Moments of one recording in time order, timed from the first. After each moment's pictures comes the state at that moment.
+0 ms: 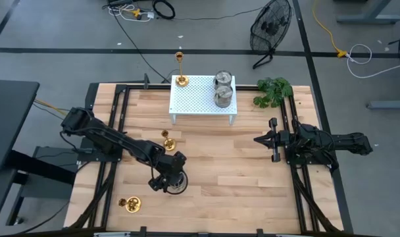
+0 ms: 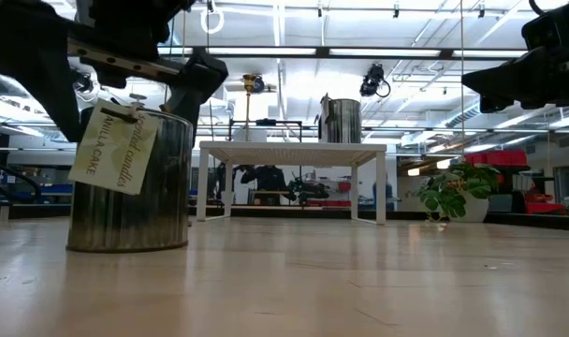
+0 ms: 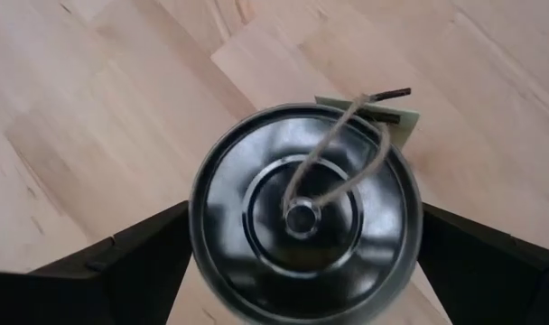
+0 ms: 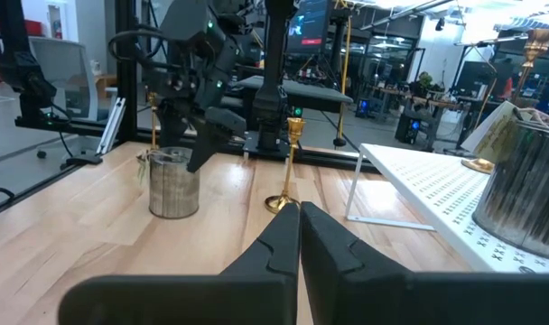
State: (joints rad) left arm -0.35 1.57 1.00 -0.50 0.08 0.38; right arm 0.01 0.00 0.02 0.01 -0.02 -0.15
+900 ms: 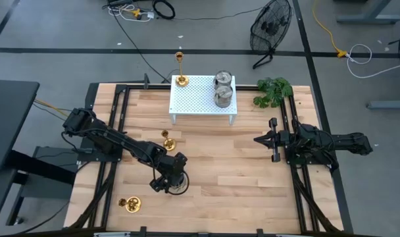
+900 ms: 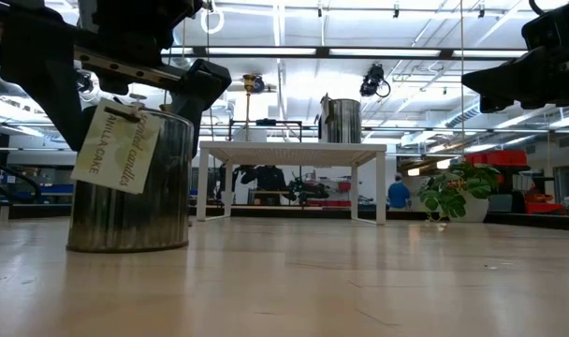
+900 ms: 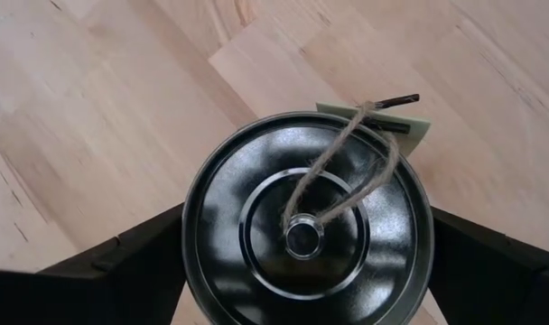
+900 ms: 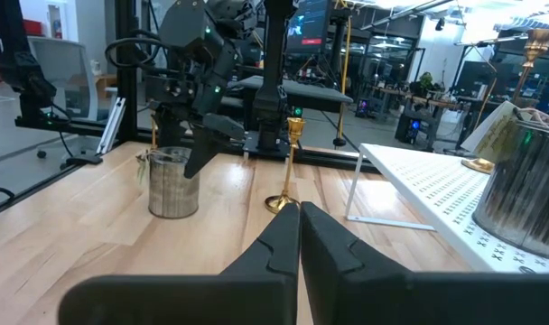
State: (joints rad) left arm -0.35 1.60 1.00 -0.48 0.10 0.36; right arm 0.01 0.00 0.02 0.01 -0.02 -0.15
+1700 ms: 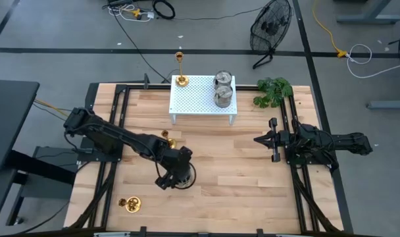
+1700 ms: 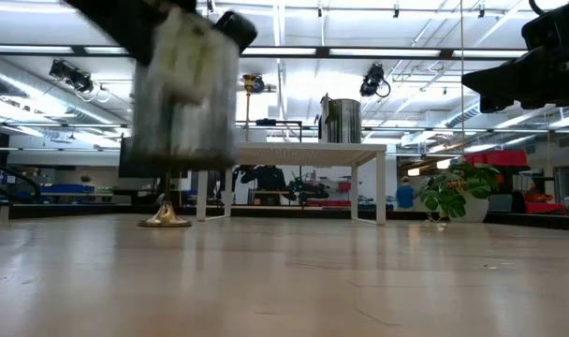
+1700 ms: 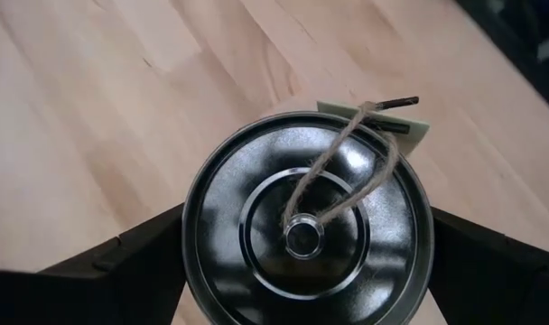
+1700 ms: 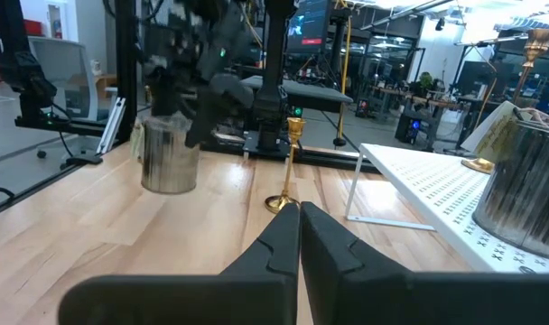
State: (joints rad) left arm -0.30 1.60 1.22 -0.64 0.10 0.30; right arm 0.01 0.00 0.02 0.01 -0.02 -0.15
